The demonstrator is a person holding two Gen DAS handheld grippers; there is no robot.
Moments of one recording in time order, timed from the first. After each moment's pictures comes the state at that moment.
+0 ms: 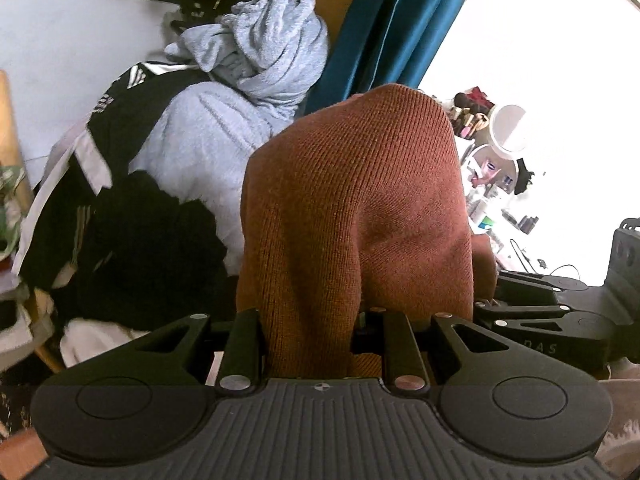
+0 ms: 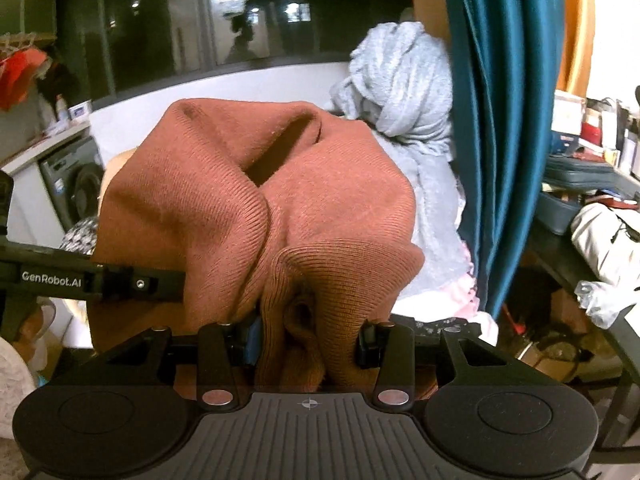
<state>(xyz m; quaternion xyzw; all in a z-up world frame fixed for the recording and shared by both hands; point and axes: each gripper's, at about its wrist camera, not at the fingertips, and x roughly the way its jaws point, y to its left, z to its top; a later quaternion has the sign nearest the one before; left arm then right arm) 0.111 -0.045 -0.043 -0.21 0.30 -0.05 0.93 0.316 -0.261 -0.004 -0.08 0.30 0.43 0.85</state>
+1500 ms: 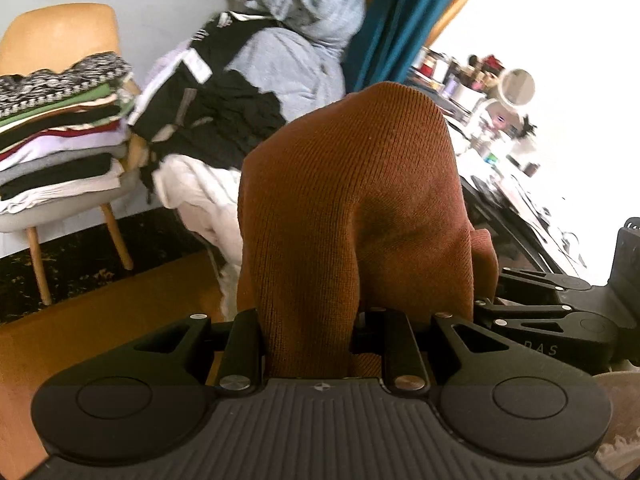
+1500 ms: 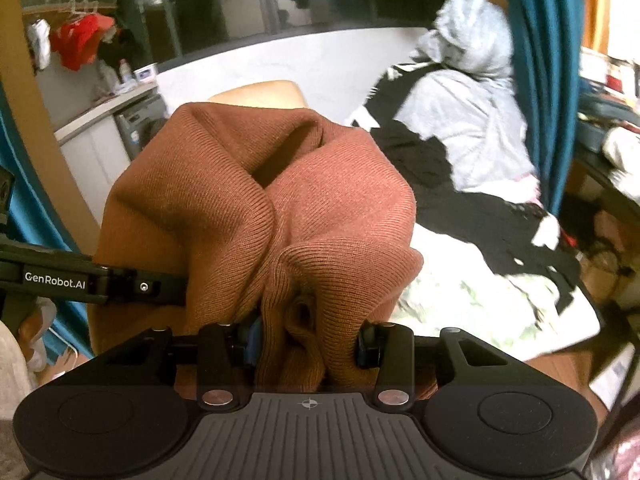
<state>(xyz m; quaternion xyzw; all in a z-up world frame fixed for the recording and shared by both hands) -0.177 -0.102 -0.063 -0.23 0.34 0.00 0.91 0.006 -0.340 -0.022 -0.08 0.35 0.47 0.81</state>
